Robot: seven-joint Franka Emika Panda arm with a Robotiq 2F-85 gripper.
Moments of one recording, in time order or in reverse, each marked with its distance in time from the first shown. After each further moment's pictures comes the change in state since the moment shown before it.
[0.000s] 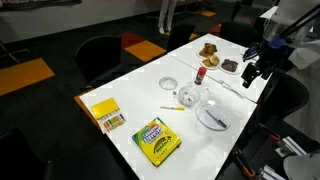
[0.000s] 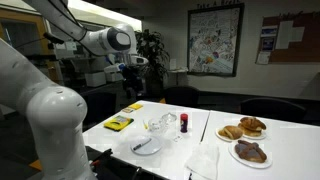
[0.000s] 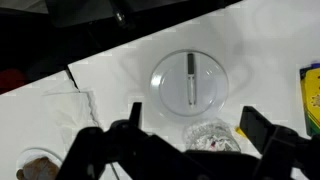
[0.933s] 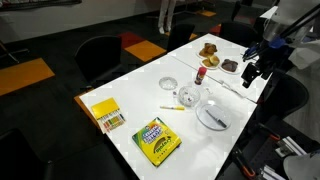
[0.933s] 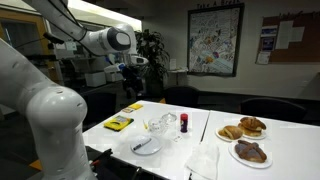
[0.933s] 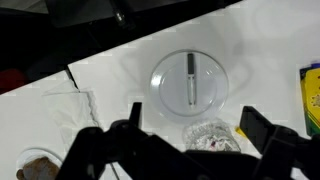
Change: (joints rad) arm 0.000 0.000 0.000 0.000 0.000 0.000 0.000
